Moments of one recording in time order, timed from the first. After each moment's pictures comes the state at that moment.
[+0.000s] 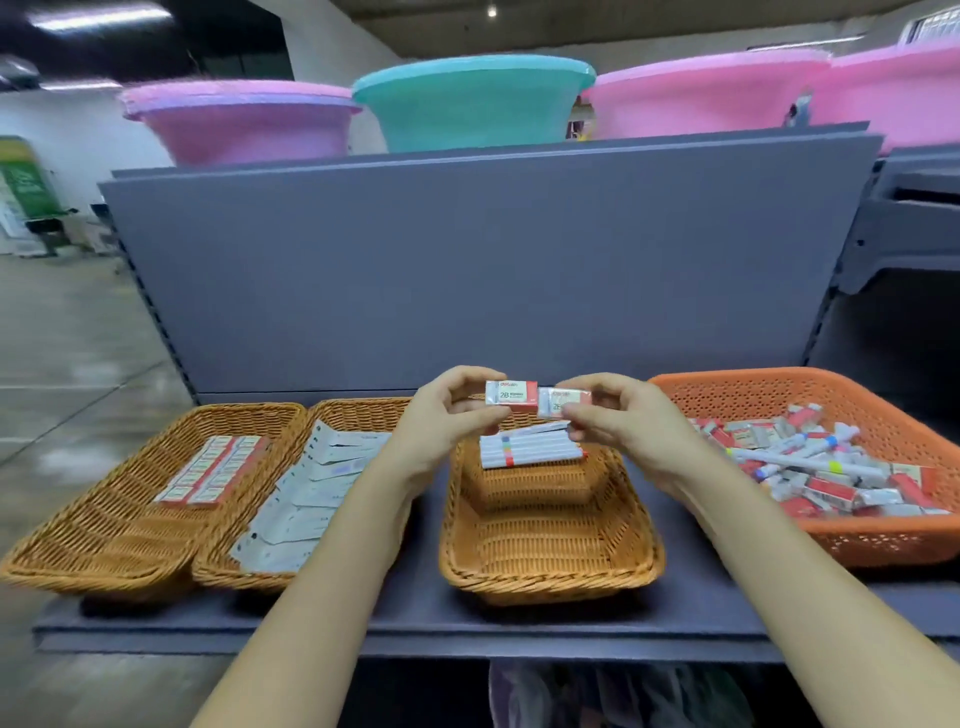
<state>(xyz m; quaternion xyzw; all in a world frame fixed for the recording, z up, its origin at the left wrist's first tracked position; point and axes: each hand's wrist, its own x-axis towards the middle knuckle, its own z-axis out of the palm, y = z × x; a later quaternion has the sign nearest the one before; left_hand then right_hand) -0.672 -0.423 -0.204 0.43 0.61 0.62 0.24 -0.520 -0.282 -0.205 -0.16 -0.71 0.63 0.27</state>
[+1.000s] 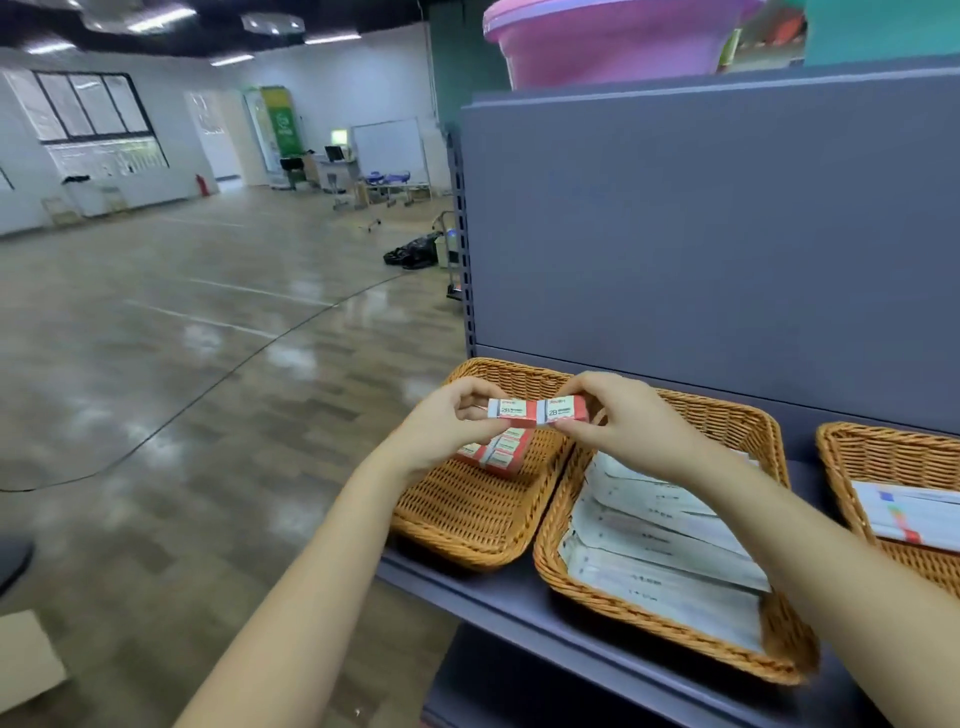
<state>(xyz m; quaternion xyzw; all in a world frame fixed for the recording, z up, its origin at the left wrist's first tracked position) -0.903 -0.649 -0.236 0.30 0.77 0.54 0.17 -0.802 -0.461 -0.218 0.00 -0.96 0.24 0.13</state>
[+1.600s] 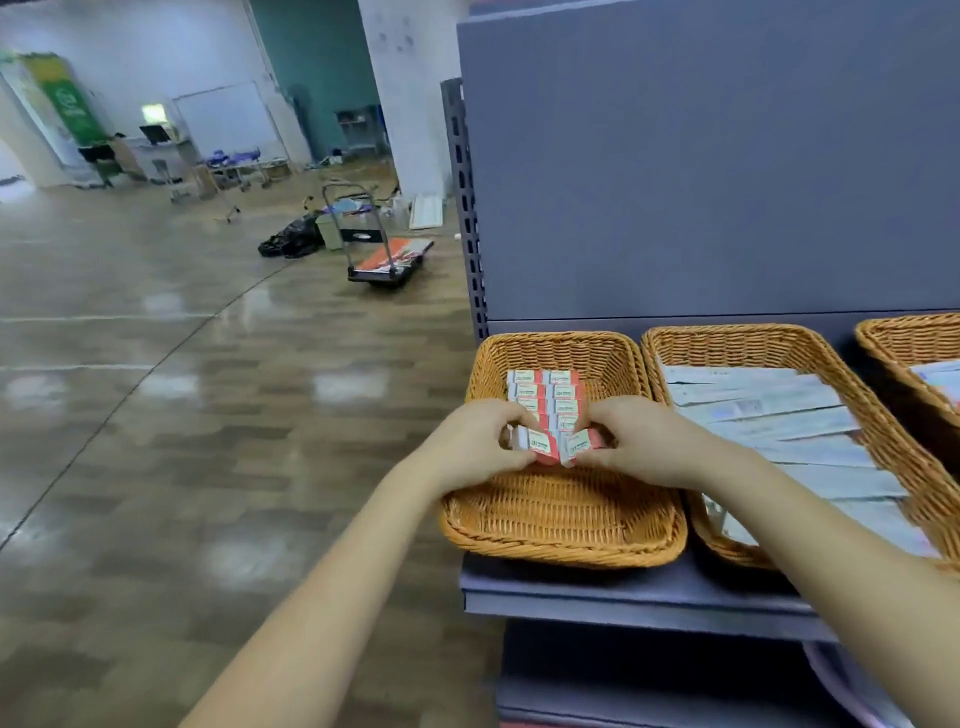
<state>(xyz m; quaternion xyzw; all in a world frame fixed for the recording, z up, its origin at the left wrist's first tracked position) -0.999 -0.686 -0.274 0.55 0.80 0.19 0.13 -0.854 -0.543 -0.265 -0.15 -0.98 0.14 0.00</state>
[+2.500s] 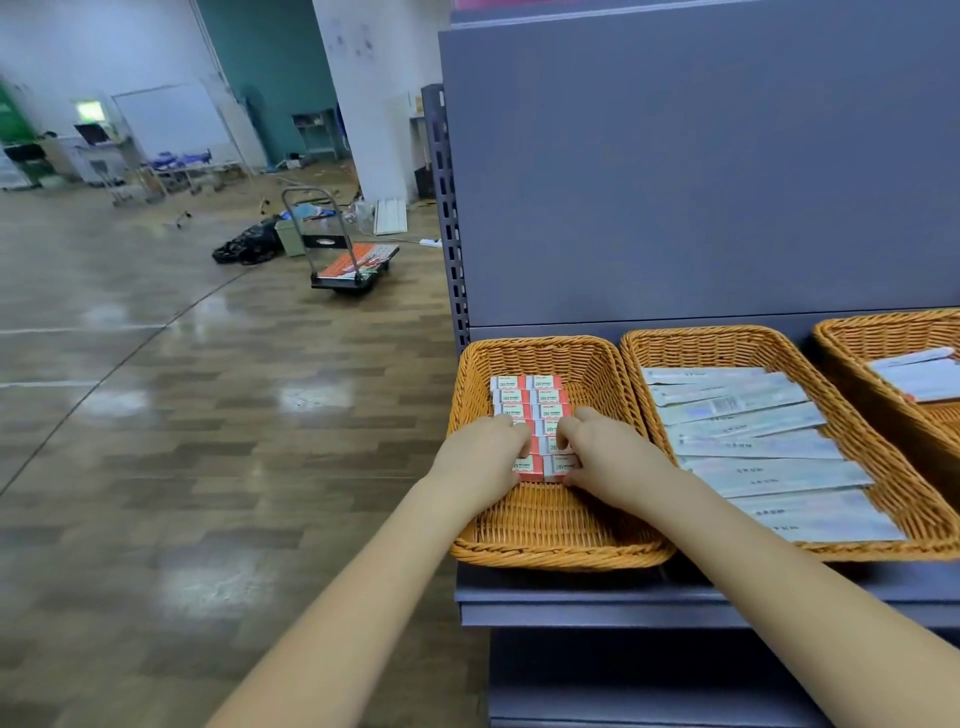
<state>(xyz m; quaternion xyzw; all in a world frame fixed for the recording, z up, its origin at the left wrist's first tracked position) -0.986 -0.673 -0.287 0.59 0.80 0.02 0.01 -0.869 -0.571 -0.283 -0.22 -0.97 0.09 0.01</state>
